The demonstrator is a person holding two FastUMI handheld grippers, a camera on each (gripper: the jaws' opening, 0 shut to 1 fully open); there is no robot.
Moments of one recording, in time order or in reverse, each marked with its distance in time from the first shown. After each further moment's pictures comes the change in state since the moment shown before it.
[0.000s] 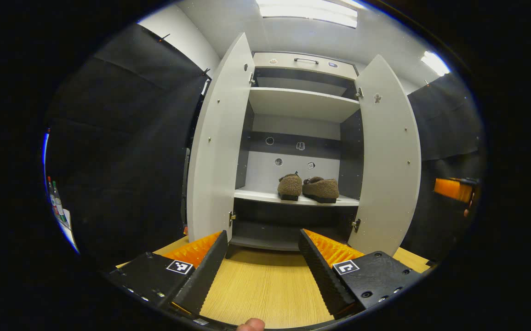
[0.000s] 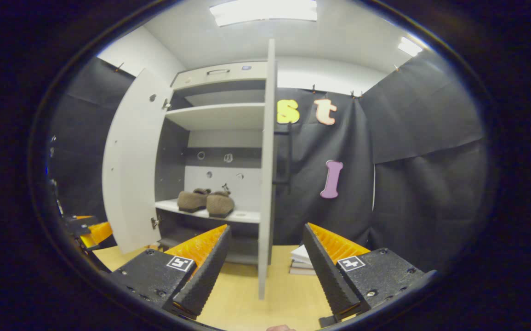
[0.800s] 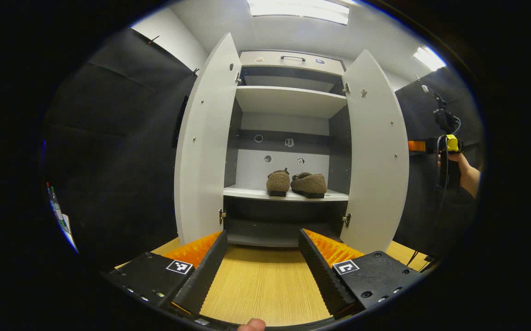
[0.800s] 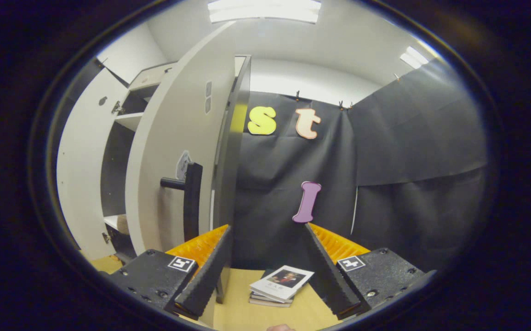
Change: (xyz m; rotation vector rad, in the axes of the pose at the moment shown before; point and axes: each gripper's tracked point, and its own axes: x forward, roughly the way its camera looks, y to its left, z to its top) left arm -0.009 -0.015 -0.007 0.033 0.020 -0.026; right arm 0.135 -0.071 0.069 -0.091 -0.045 -0.114
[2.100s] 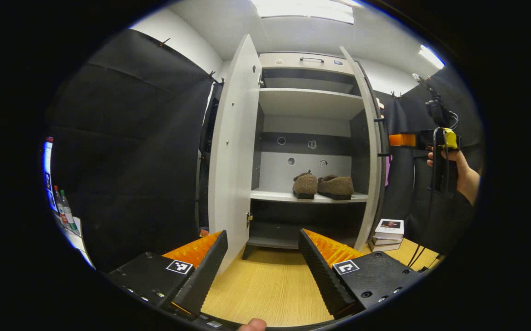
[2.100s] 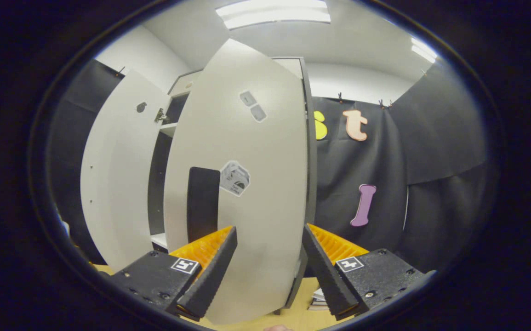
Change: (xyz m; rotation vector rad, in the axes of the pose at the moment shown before) left arm -0.002 0.055 -0.009 0.020 -0.010 0.127; right arm 0.008 0.182 -0.003 0.098 -0.007 0.288
